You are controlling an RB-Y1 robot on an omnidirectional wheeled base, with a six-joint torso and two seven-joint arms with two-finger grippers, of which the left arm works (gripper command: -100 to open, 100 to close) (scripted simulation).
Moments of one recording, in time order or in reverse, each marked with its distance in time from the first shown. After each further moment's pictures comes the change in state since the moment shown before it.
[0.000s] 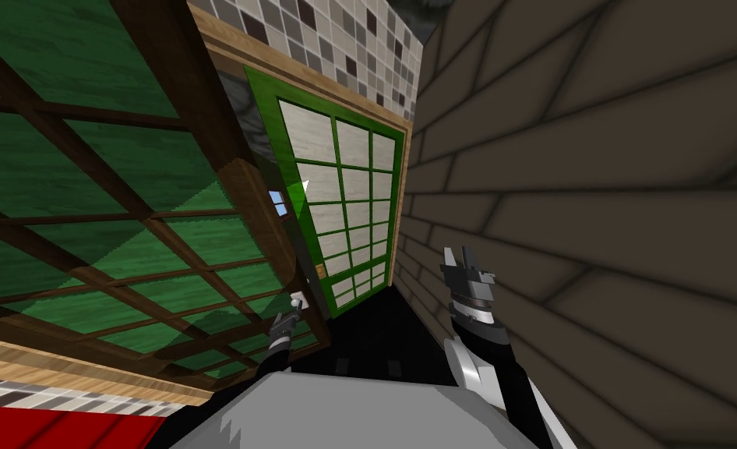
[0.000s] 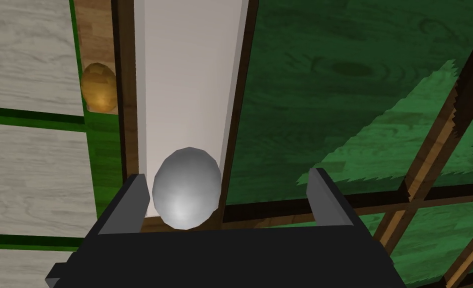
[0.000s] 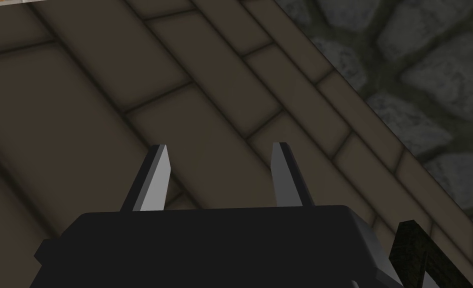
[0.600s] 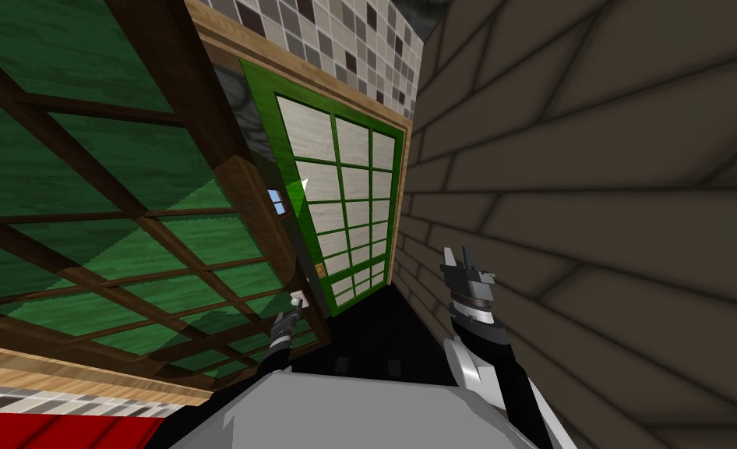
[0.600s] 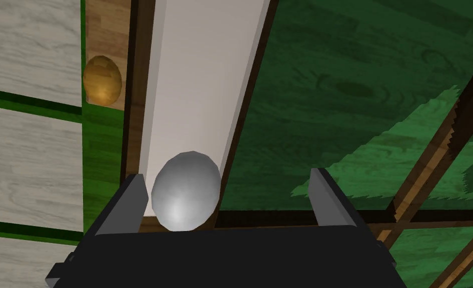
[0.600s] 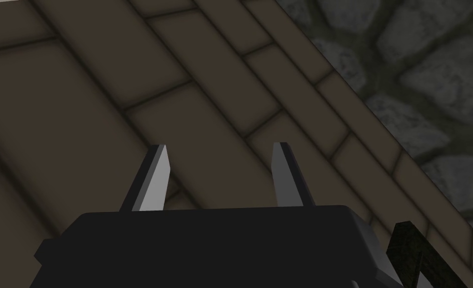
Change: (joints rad) arm -0.002 0.007 -0.019 0.005 0.017 0.001 0.097
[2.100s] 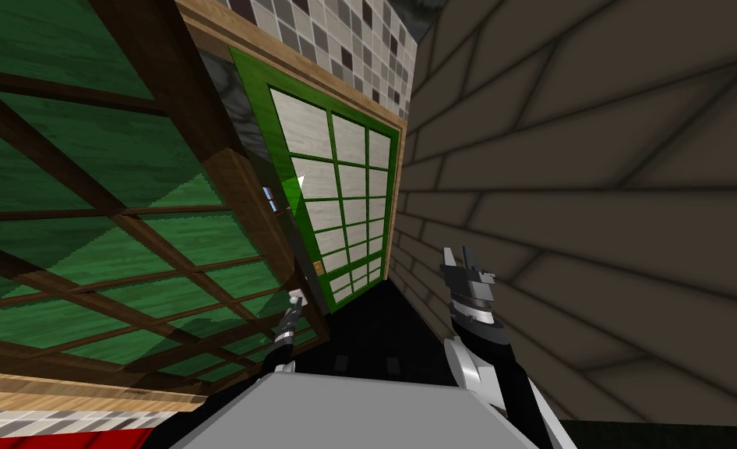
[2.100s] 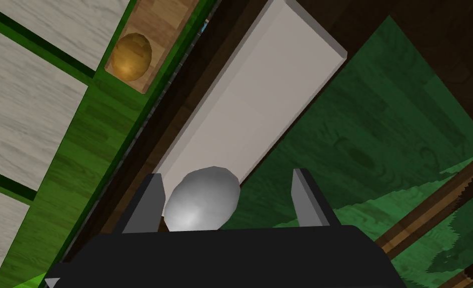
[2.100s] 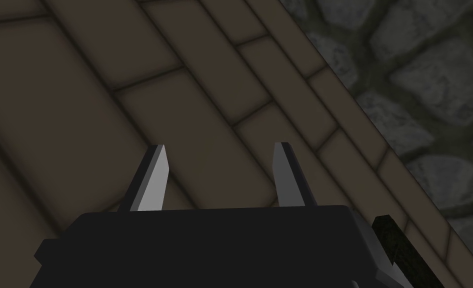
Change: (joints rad) arm -0.003 0.012 -0.076 -0.010 0.065 0.017 0.347
